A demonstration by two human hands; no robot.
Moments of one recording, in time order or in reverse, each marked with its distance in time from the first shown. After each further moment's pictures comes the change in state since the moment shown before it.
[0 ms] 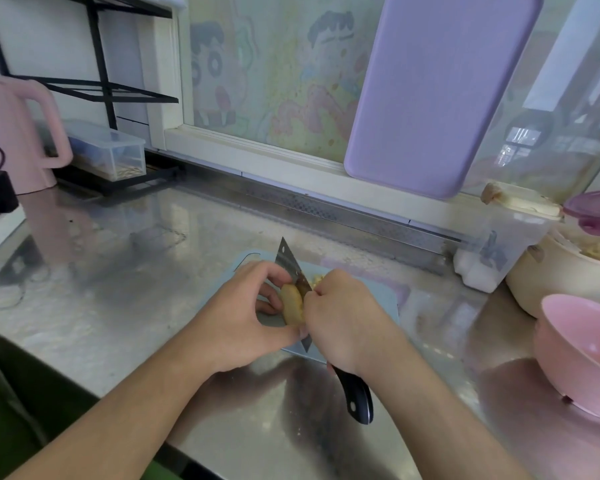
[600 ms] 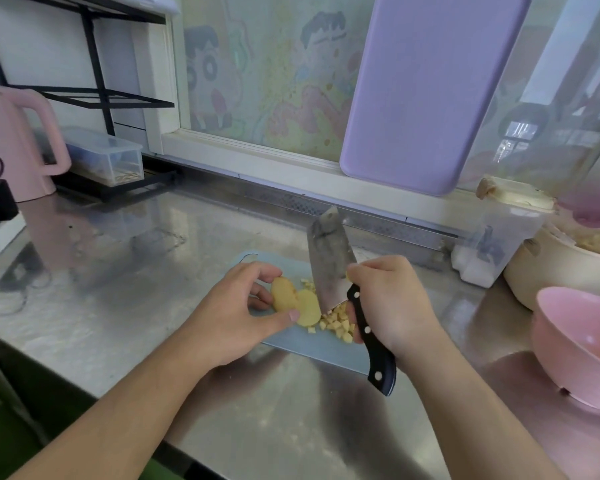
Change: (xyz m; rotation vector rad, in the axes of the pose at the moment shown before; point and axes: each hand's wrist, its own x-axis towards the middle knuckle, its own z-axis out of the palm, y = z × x) left_hand 0.005 -0.010 -0.001 0.049 0.045 -0.054; right_hand 0.004 0.032 -0.024 0.652 0.184 0.173
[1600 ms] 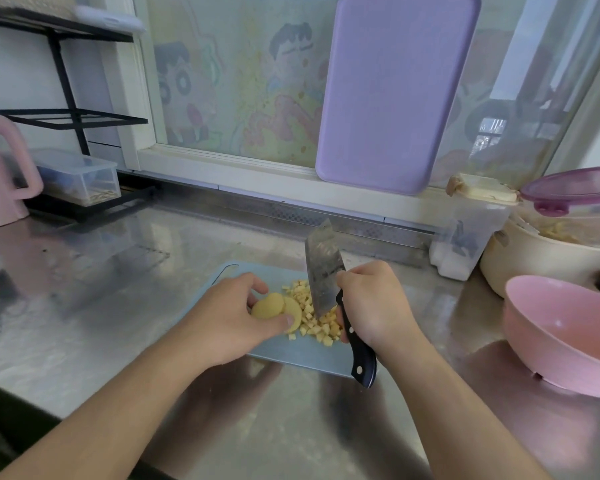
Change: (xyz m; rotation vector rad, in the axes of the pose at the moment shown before) left_hand 0.013 0.035 0.004 0.337 -0.130 -0.184; right_hand 0.022 0.023 -0.010 -0.103 0.094 0.016
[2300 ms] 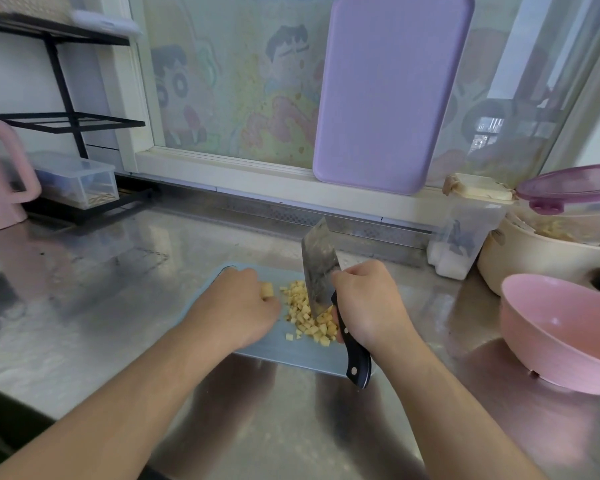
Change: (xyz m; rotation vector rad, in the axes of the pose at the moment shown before) left_hand 0.011 0.028 0.001 0.289 0.045 -0.087; right_hand -0.001 0.000 0.001 0.027 -0.023 -0.006
